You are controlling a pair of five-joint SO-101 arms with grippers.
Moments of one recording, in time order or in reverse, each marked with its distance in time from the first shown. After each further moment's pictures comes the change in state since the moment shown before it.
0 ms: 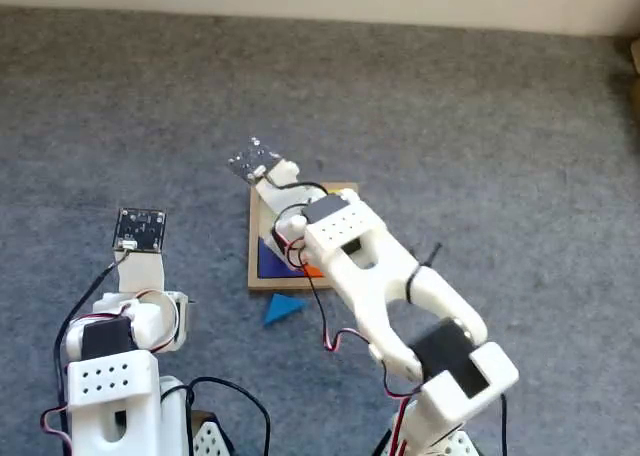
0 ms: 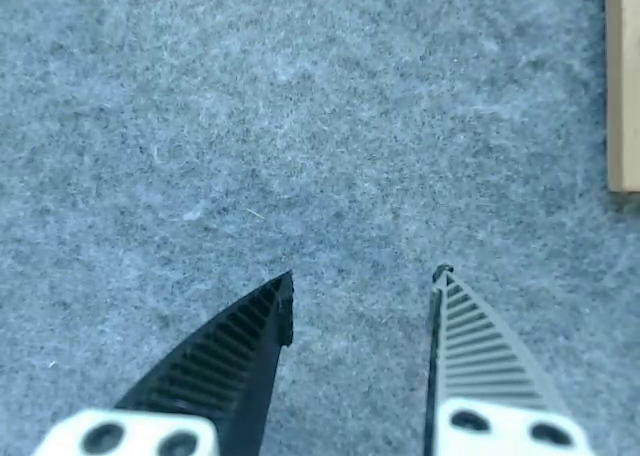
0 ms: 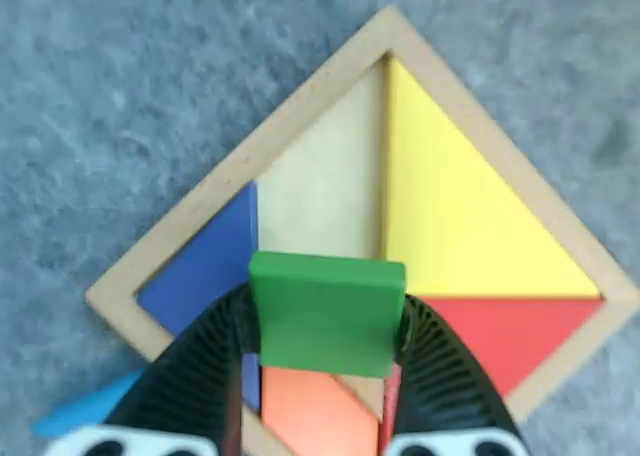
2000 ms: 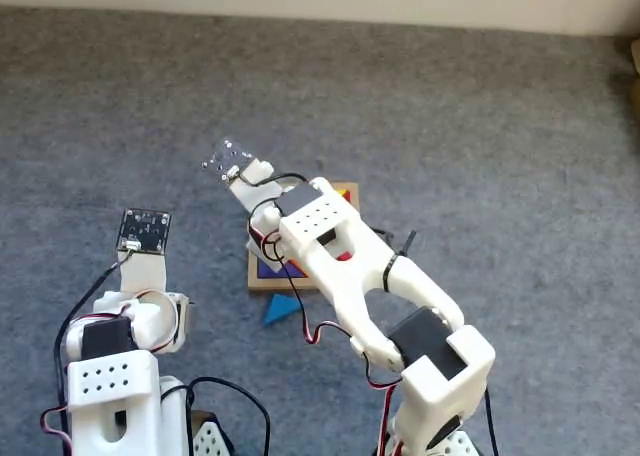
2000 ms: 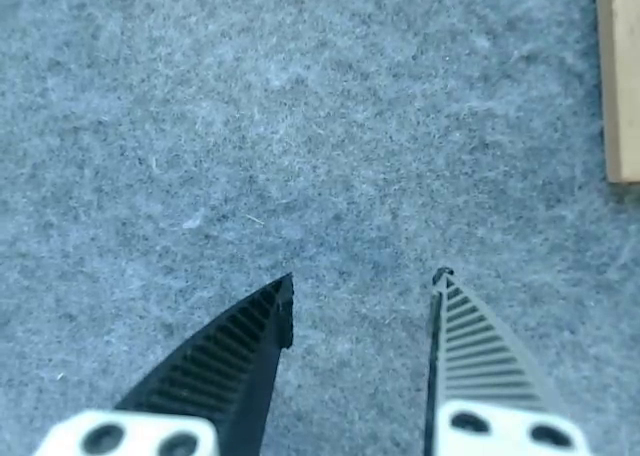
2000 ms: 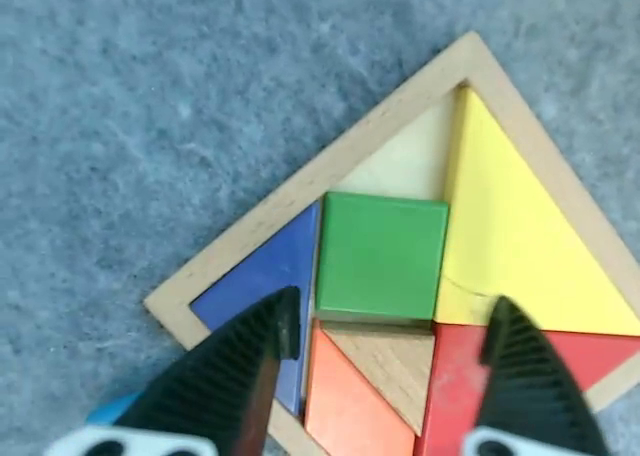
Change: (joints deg) left arm 0.0 0.0 0.0 0.0 -2.2; right arm -3.5 6.0 -10.1 9.8 -0.1
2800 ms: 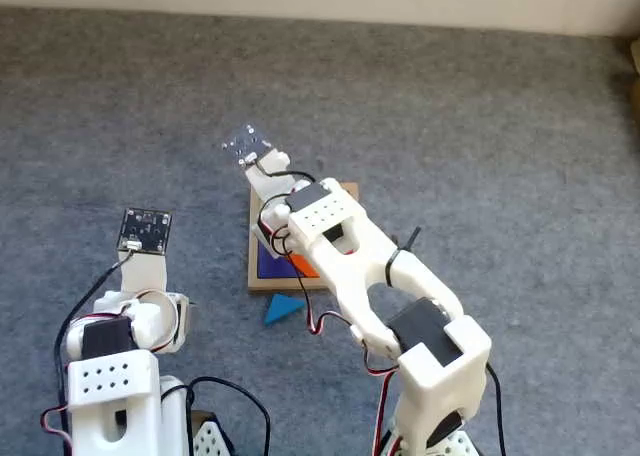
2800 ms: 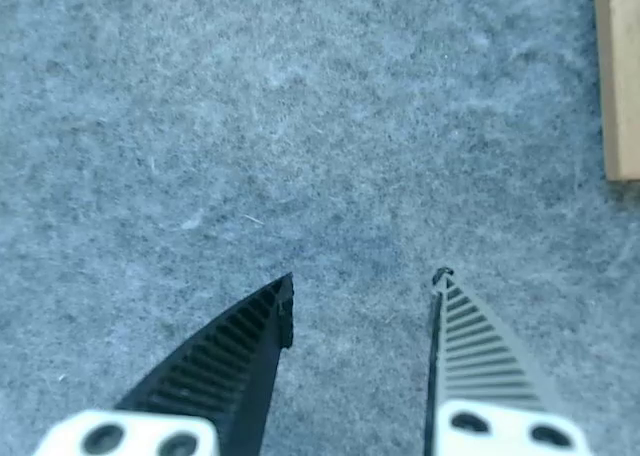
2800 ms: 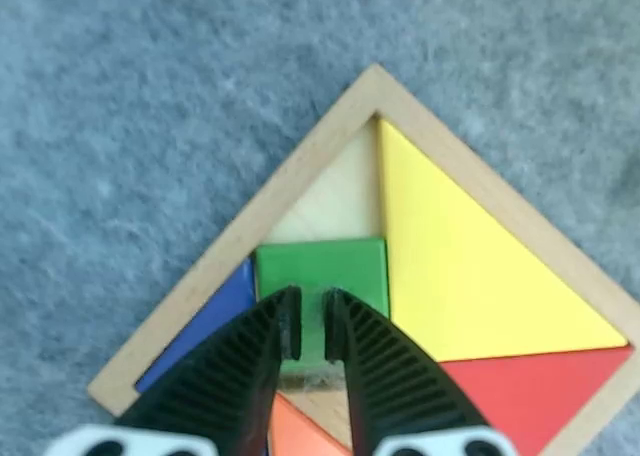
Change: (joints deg) left arm 0.0 0.0 0.0 0.0 -0.4; right arm 2.7 3.3 1.4 -9.1 -6.8
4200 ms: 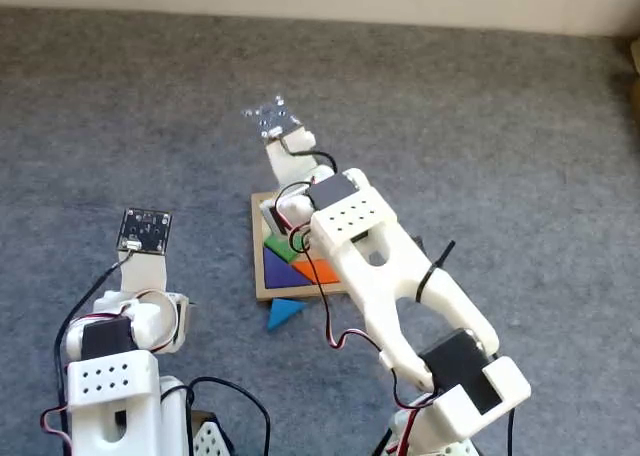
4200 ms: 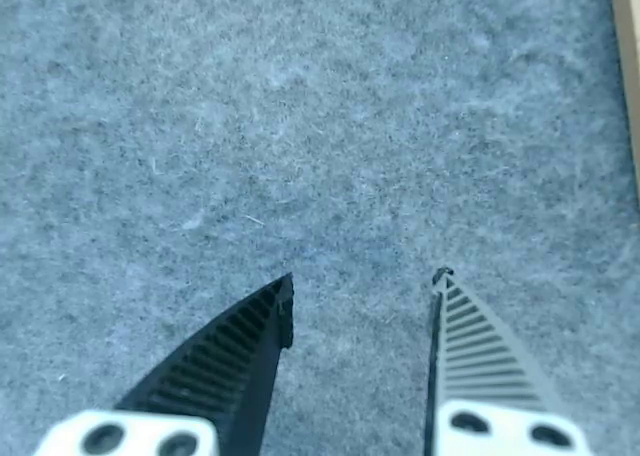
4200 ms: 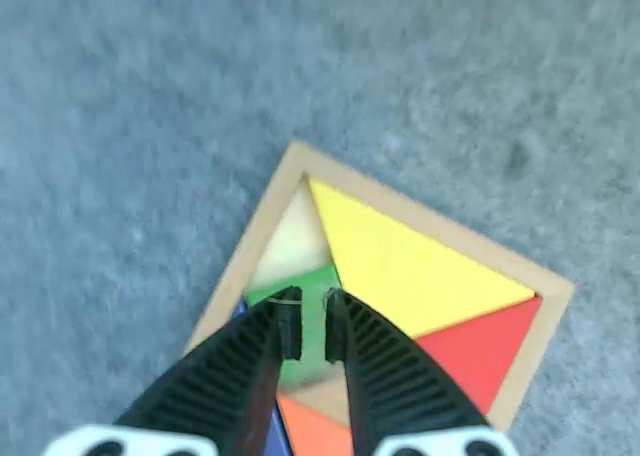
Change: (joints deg) left arm 0.0 0.0 0.0 0.0 0.0; right arm 2.0 -14.2 2.1 3.8 -9.6
